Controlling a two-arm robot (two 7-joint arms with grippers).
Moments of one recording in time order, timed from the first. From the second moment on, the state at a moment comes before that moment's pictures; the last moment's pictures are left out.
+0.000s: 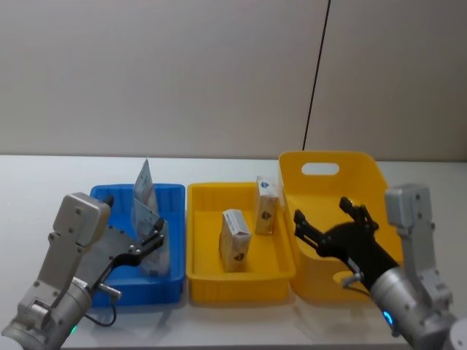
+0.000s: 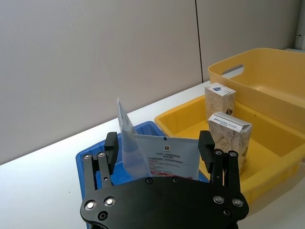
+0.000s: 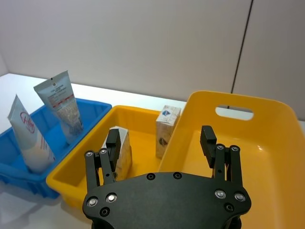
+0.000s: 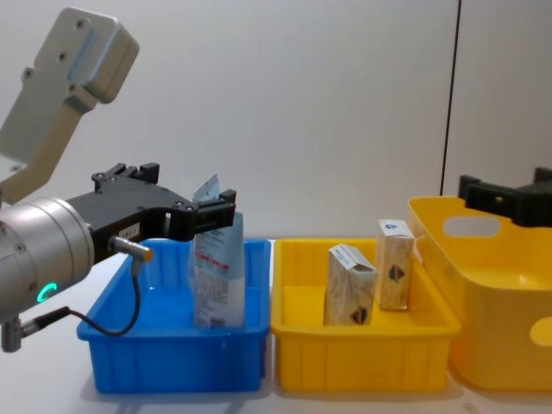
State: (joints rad) left arm -0.24 0.38 0.45 -1.63 -0.20 0.01 -0.01; right arm 0.10 0.32 -0.23 -1.68 0.31 0.10 0.12
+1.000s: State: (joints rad) left arm -0.24 0.38 0.45 -1.63 -0.20 0.01 -0.01; right arm 0.66 0.20 -0.40 -1.14 0.36 0.37 0.35
